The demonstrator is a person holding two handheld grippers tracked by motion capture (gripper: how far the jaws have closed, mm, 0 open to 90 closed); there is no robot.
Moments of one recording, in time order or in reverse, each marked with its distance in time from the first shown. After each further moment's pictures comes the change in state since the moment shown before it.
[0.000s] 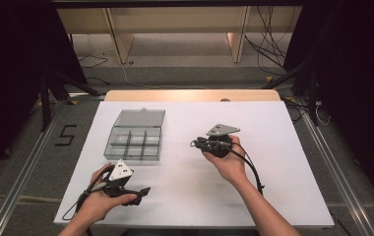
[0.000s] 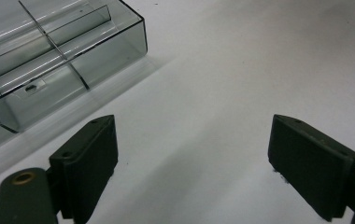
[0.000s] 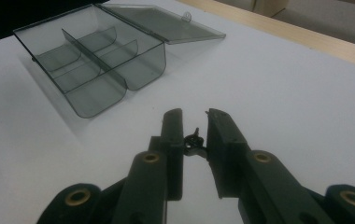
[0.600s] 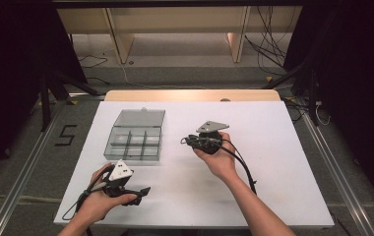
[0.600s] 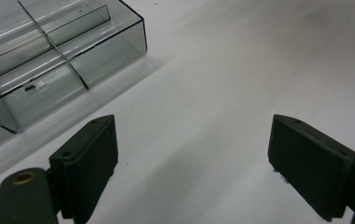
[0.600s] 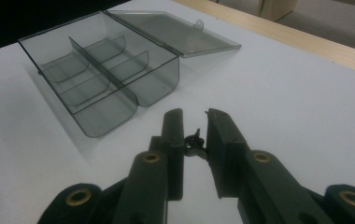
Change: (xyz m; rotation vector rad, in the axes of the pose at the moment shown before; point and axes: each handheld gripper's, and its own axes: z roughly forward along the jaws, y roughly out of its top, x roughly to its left) left arm 0.000 0.000 0.000 -0.003 -0.002 0.000; right arm 0.012 0.015 0.021 0.001 0.017 -0.013
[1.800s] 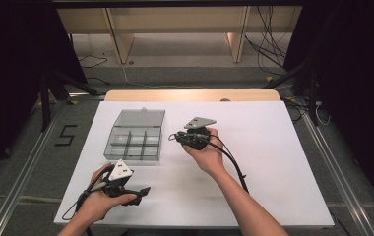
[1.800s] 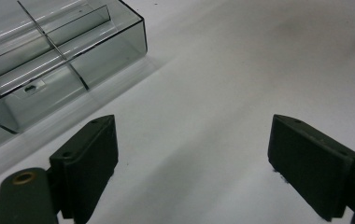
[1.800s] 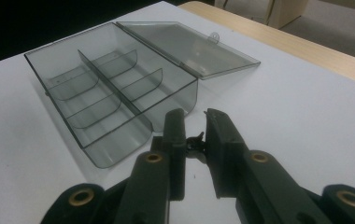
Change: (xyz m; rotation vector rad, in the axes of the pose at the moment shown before) left arm 0.001 0.000 0.000 0.001 -0.002 0.001; right arm 0.014 0.019 0.025 -0.006 0.021 -0.018
